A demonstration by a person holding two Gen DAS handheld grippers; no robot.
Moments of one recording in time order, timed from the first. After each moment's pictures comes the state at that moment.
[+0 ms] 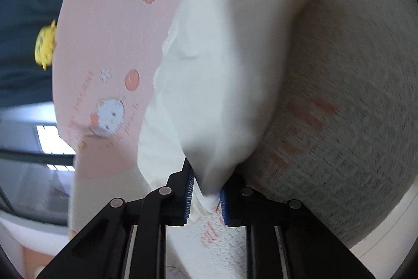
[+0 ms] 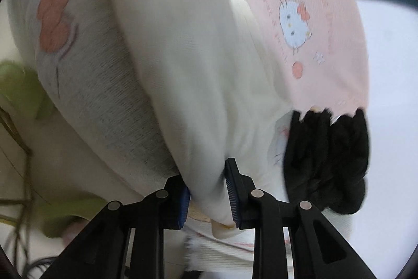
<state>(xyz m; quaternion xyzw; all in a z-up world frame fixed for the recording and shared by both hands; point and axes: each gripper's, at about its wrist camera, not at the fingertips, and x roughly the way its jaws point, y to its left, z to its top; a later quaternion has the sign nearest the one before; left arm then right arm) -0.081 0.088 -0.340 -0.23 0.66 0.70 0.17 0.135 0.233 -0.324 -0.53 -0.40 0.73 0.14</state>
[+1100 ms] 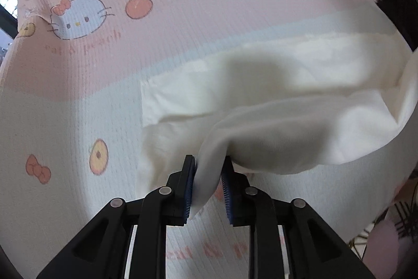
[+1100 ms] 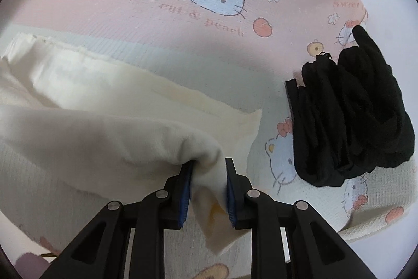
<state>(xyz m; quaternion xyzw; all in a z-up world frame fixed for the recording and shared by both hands) -0.213 0.095 -0.237 -0.50 0.30 0.78 0.21 0.009 0.343 -0.223 -0.53 -0.08 0.81 0.23</state>
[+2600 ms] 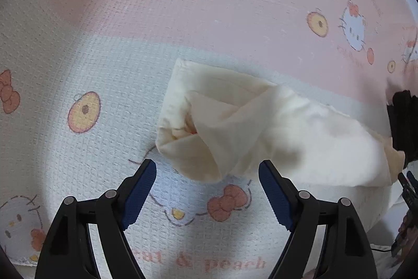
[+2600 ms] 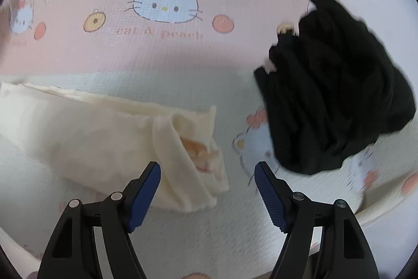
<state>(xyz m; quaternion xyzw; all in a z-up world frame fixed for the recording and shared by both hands) -0.253 0.023 -0.229 -0.58 0.05 0.79 0.18 0.047 0.398 -0.213 -0.48 0.03 0.84 0.26</state>
